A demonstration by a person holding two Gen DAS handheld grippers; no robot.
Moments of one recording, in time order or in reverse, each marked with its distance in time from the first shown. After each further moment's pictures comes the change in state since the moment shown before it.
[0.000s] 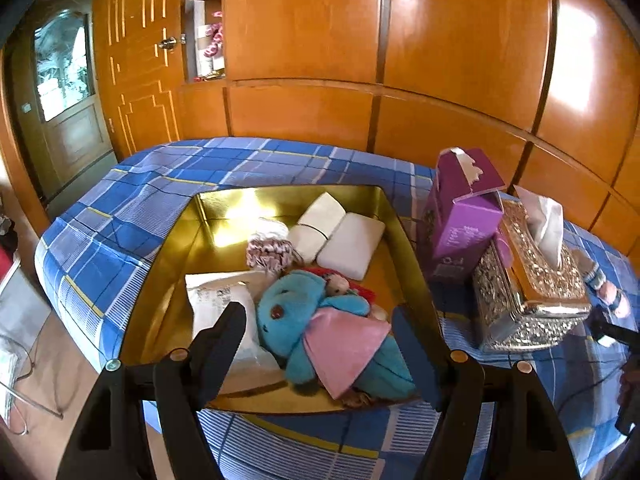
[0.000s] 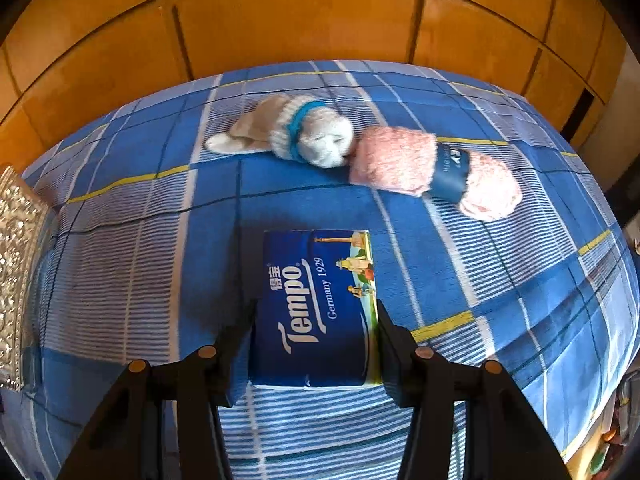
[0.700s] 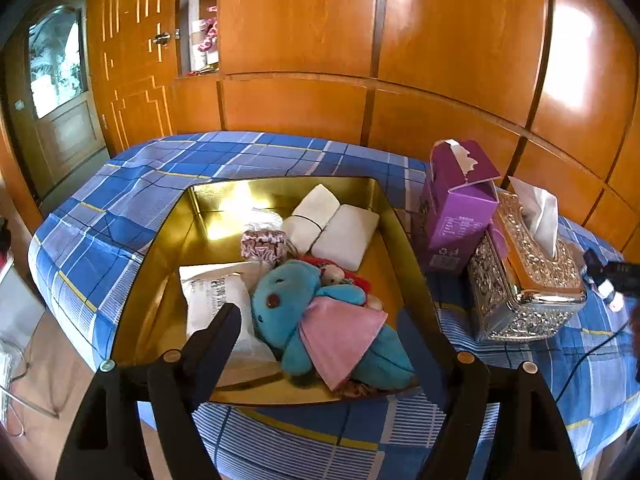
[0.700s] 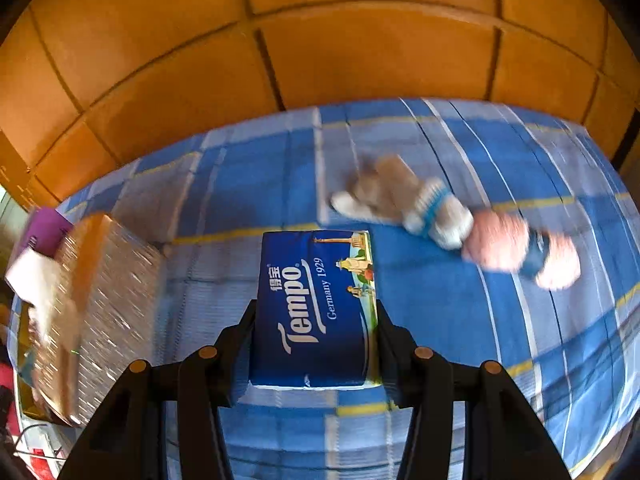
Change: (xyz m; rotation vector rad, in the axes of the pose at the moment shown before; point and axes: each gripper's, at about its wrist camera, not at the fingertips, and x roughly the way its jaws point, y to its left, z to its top) left arm 0.002 0.005 -0.004 -0.009 0.012 -0.026; right arm -0.047 0.063 0.056 -0.053 -0.011 0.224
